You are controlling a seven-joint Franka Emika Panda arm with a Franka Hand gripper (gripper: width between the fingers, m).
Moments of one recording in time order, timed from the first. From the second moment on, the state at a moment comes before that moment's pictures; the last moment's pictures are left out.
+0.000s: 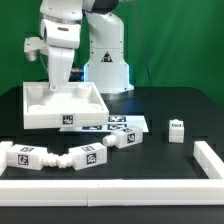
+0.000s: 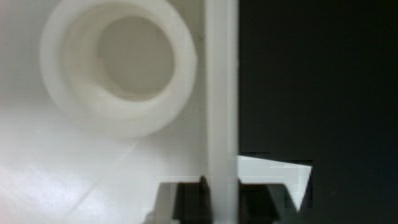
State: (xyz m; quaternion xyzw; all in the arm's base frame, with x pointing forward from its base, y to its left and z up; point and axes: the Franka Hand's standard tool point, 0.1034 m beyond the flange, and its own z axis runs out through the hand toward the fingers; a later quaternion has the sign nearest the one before) arm 0.341 -0.139 0.099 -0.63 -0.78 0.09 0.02
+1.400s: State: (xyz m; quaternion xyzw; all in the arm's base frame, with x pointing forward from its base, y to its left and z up) arm 0.456 -0.026 0.103 -0.69 -0.72 0.09 0.04
